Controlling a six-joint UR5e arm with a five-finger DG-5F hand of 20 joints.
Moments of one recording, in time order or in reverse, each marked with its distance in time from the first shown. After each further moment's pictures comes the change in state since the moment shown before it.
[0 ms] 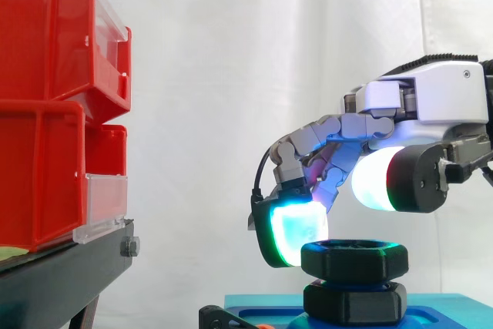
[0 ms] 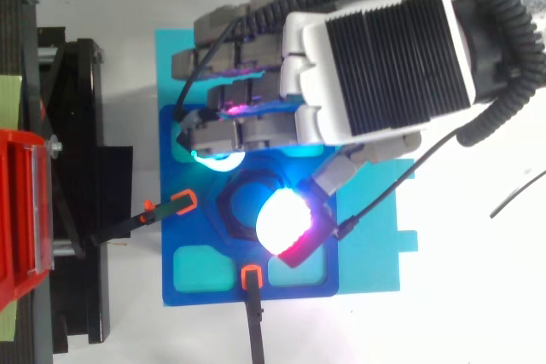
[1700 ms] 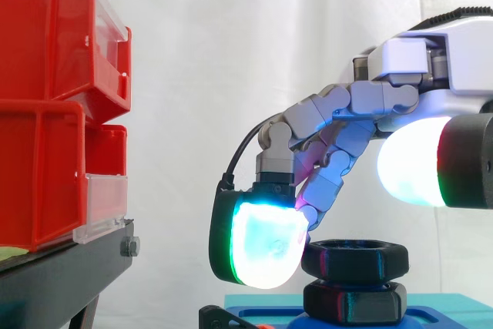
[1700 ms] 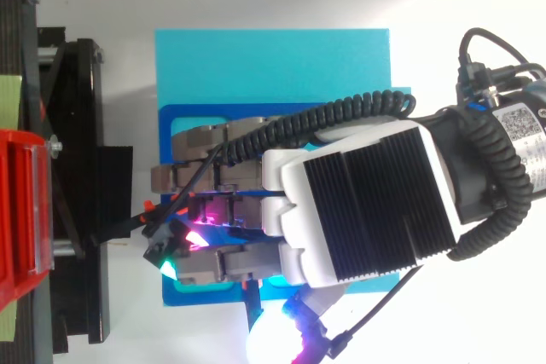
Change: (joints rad) arm 0.110 -0.001 0.008 0.004 0.048 -0.001
